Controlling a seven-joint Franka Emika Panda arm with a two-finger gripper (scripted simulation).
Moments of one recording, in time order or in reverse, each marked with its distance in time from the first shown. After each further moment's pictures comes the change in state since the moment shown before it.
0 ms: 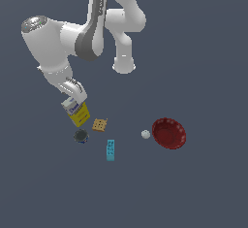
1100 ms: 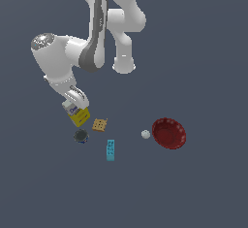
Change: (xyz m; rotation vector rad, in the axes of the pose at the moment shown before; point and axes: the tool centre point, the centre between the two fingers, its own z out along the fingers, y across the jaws) arm 0.000 0.002 0.044 -0.001 0.001 0.007
